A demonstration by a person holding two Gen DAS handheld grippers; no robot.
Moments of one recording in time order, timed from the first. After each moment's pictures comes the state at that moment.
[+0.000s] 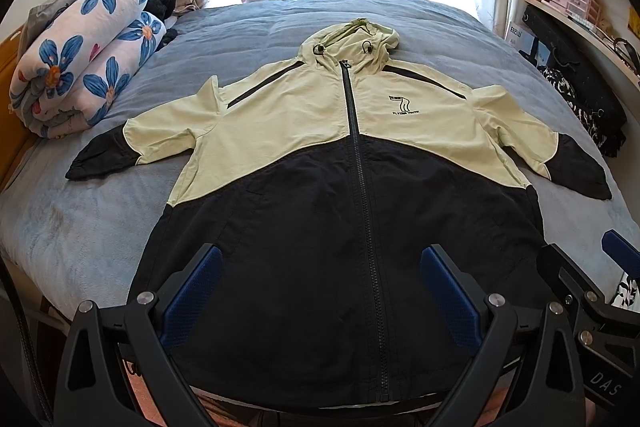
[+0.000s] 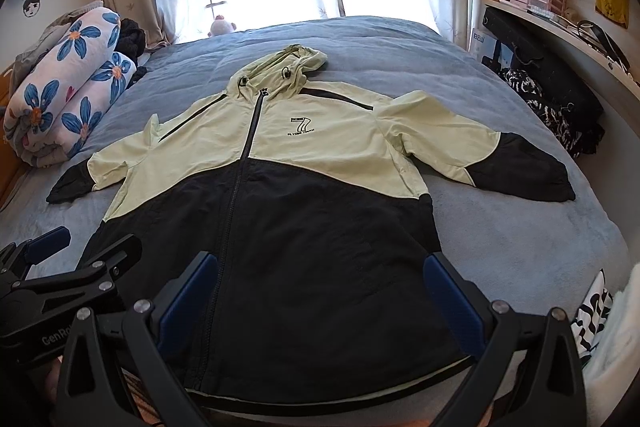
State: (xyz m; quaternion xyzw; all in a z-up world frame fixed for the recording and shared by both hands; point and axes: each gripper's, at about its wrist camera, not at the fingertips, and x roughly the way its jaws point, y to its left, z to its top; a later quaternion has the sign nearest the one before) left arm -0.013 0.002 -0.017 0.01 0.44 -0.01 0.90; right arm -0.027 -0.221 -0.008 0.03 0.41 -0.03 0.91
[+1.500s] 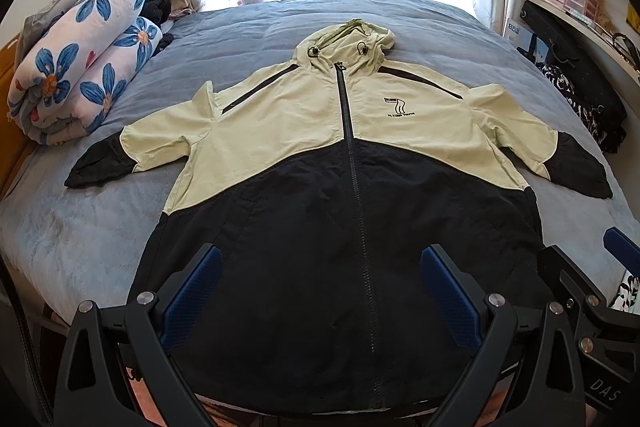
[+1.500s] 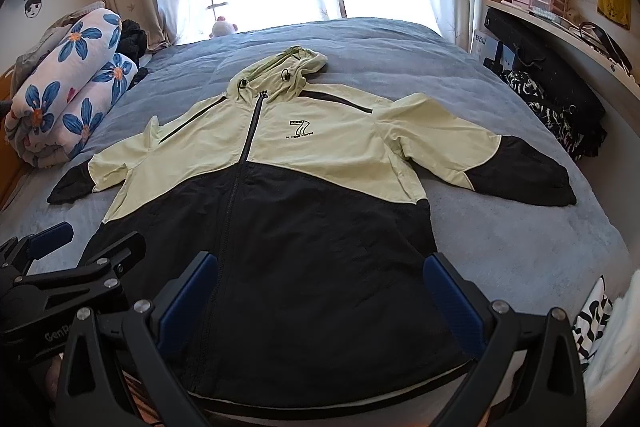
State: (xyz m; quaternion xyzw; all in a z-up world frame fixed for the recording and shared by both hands) left arm -0.002 -0.011 -0.010 0.02 0.44 -0.01 0.90; right arm -0.026 -0.220 -0.010 0.02 0.41 -0.03 0.91
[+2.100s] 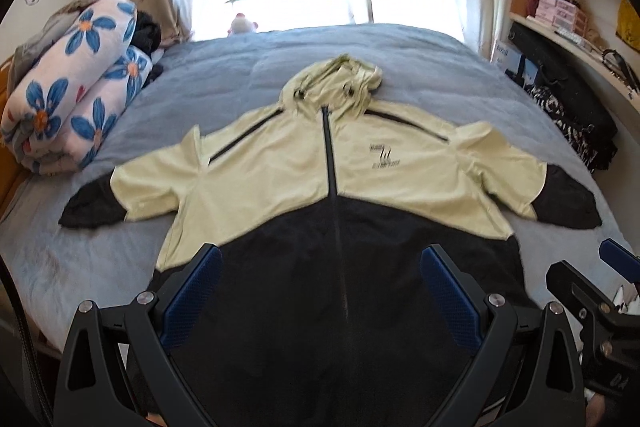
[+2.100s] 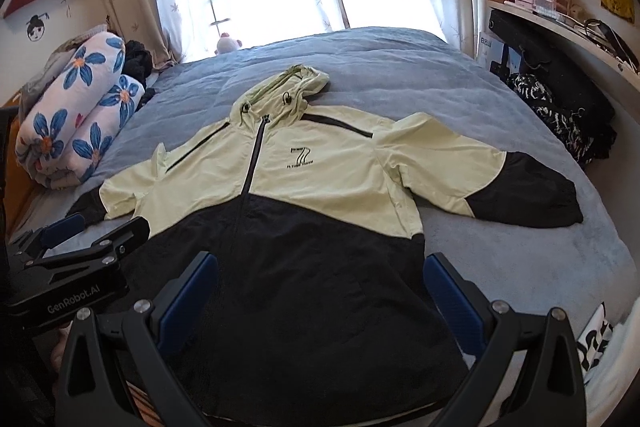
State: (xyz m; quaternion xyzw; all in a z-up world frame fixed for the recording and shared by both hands) left arm 0.041 -0.030 0.040 0.03 0.39 -0.03 0.92; right arm 0.005 -0.262 0.033 0.06 0.40 -0.02 0.92
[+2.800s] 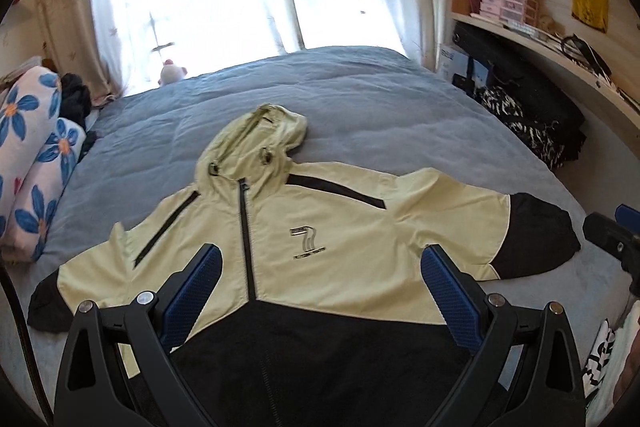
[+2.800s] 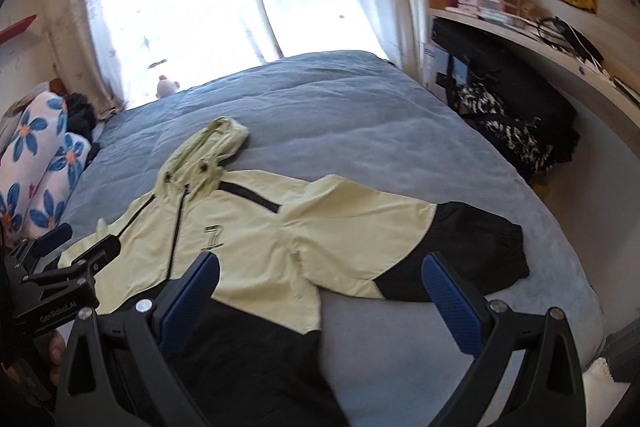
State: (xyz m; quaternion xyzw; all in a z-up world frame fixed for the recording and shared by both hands) left arm 0.165 -0.152 0.064 0.07 0.37 -0.13 0.92; right arm 0.087 -0.413 0.071 0.10 0.39 -0.11 0.91
